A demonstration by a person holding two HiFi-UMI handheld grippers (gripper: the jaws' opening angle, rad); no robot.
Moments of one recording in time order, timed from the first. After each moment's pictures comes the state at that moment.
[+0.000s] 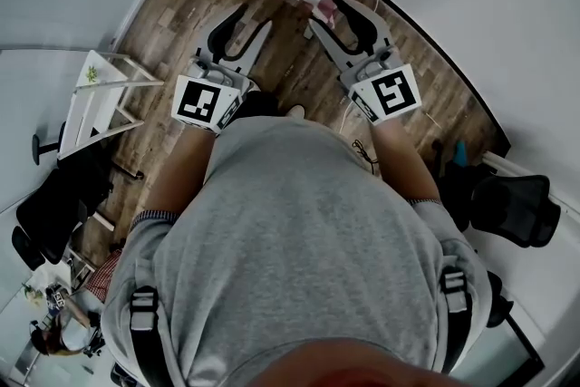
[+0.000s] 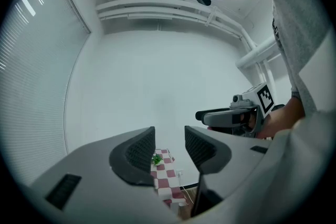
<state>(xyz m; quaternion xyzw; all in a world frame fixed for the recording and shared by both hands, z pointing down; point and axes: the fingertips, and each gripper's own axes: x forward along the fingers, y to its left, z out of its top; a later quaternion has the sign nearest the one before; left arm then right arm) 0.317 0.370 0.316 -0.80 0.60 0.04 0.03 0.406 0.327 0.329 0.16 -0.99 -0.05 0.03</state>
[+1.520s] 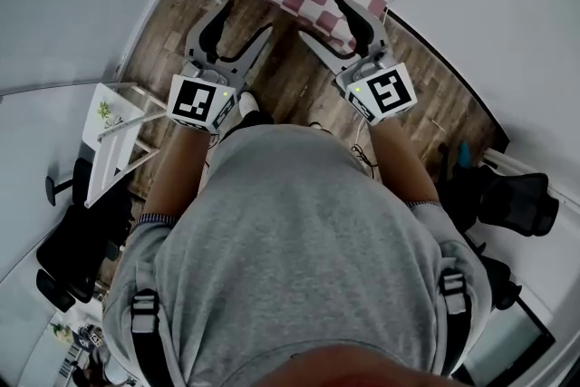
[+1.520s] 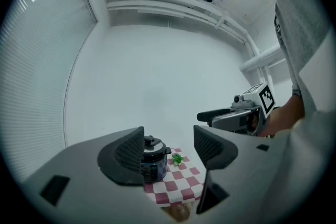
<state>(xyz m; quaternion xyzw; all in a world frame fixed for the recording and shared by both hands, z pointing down) 0.125 0.290 0.311 -0.82 0.57 0.04 0.01 0.220 0.258 0.330 0.18 -0.98 -0.04 0.06</state>
